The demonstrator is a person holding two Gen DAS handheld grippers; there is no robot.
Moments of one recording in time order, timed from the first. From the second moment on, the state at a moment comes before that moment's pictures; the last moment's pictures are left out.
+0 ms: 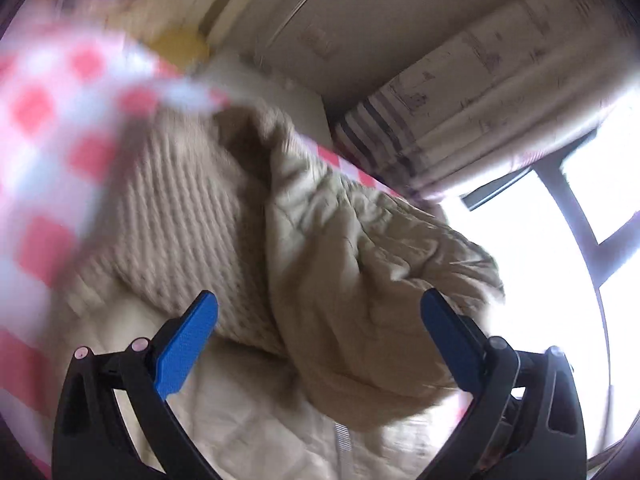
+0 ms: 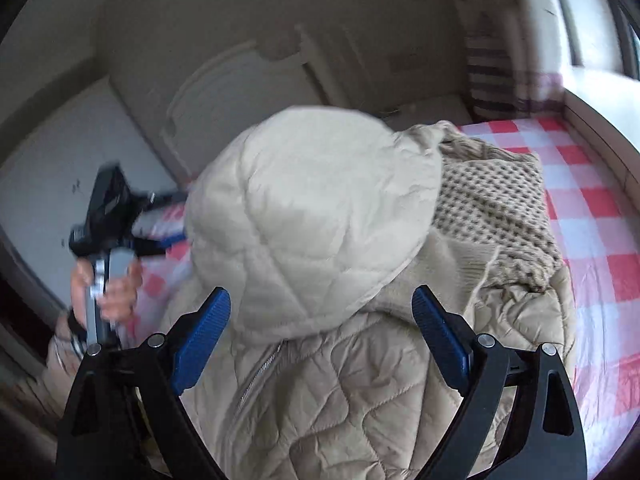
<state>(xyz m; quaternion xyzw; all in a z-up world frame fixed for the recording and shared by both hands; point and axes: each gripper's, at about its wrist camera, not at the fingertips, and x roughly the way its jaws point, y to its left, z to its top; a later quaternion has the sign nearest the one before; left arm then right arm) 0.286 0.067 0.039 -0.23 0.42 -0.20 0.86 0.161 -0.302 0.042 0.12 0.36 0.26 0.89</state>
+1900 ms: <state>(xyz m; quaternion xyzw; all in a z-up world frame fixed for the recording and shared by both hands) 0.273 -0.043 0.003 0.33 0.27 -0.22 0.88 0.173 -0.273 -0.009 0.15 0.38 0.24 0.88</state>
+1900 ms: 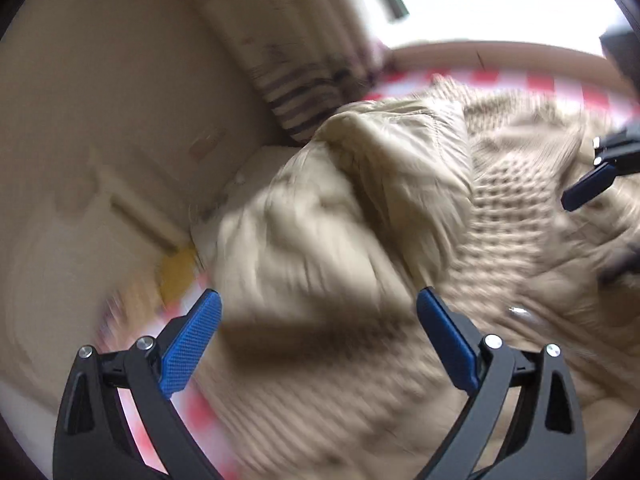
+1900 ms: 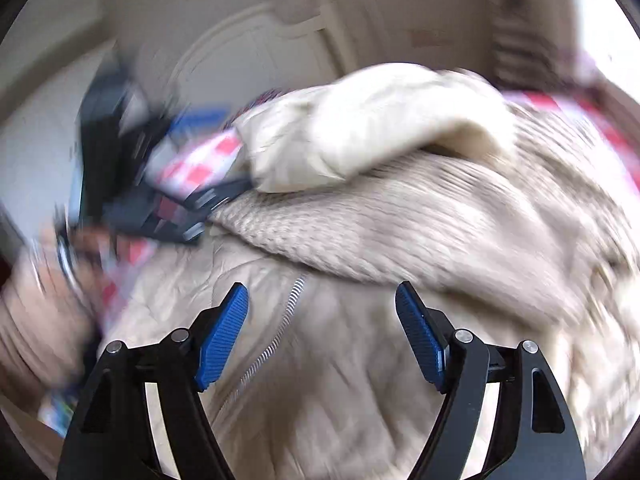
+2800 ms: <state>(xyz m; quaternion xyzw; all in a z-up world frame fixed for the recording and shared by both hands) 0.389 0.060 0.019 -0.31 0.49 -0.12 0.81 0.335 -0.323 -0.022 0.50 0.39 0.13 0.76</state>
